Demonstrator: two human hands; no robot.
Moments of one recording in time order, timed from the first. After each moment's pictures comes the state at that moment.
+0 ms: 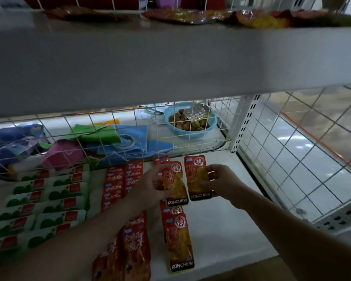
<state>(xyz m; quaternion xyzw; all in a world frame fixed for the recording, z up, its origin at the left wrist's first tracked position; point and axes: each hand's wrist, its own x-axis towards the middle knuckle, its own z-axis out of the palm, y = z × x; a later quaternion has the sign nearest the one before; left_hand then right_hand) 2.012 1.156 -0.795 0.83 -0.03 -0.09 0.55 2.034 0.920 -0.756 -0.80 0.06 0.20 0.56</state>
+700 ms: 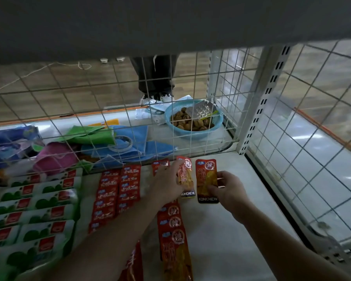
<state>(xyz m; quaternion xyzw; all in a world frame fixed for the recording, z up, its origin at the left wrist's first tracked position) 2.085 1.100 -0.840 0.95 -0.02 -0.06 0.31 2.063 0.908 -0.825 -0.83 0.11 0.08 0.55</state>
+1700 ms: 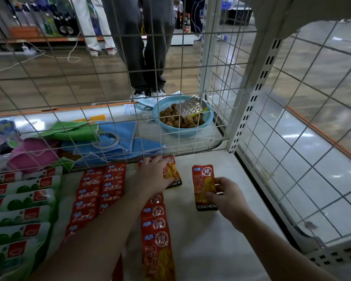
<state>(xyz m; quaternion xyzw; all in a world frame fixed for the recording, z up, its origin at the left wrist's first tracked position) 2.123 1.101 -0.861 0.98 -0.02 -0.07 0.17 2.061 0.873 -0.848 -0.84 0.12 0.10 0.52</state>
